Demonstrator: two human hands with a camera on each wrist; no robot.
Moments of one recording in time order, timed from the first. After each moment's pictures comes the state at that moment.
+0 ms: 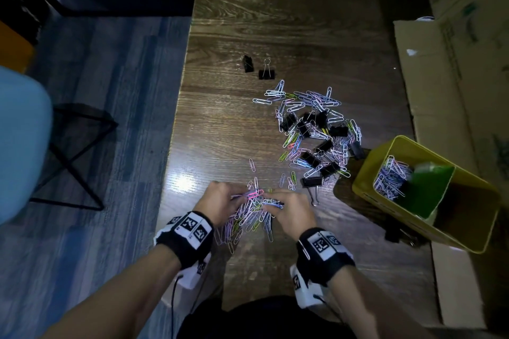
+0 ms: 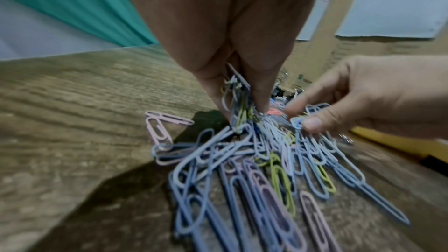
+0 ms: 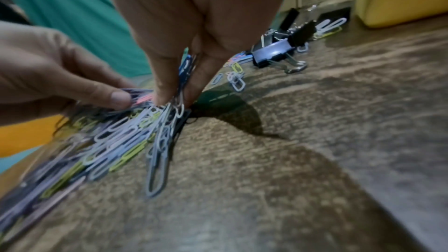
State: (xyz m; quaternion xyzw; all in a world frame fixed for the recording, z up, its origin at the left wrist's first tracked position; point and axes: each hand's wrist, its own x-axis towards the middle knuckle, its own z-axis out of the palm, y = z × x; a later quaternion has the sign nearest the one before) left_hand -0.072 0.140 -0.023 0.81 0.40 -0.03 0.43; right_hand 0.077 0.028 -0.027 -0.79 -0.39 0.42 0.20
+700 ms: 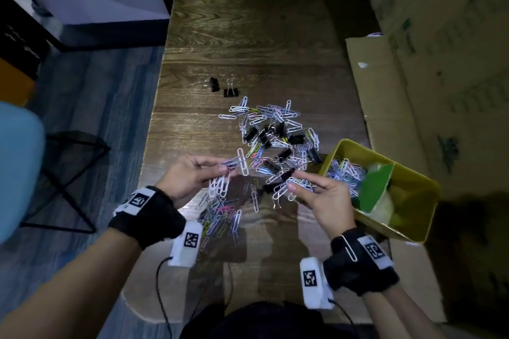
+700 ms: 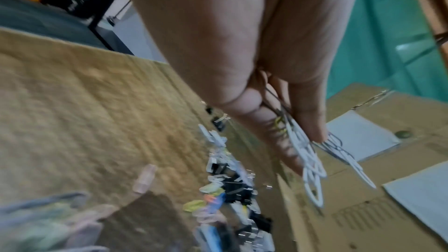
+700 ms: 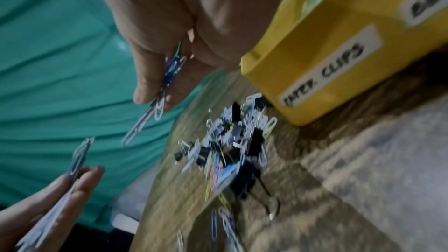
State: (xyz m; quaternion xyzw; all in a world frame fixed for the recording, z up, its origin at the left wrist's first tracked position) left_hand -0.010 0.152 0.065 0.45 0.41 0.14 0.78; right_hand 0.178 -0.029 0.062 -0.73 -0.16 0.40 0.53
